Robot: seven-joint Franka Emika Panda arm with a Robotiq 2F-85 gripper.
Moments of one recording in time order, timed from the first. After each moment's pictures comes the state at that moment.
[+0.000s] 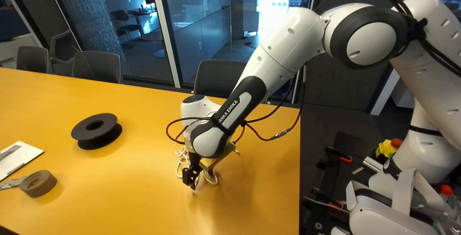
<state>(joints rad) 0.35 0.78 0.11 -1.74 0.14 2.51 0.34</state>
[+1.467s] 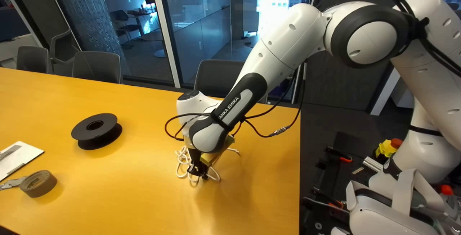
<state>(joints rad) 0.36 0.77 0.09 -1.71 0.05 2.42 0.34</state>
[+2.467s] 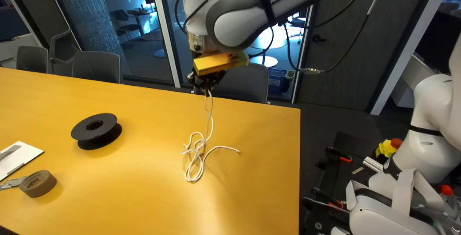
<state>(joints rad) 0.36 0.17 -0.01 -1.82 -0.20 2.12 0.92</state>
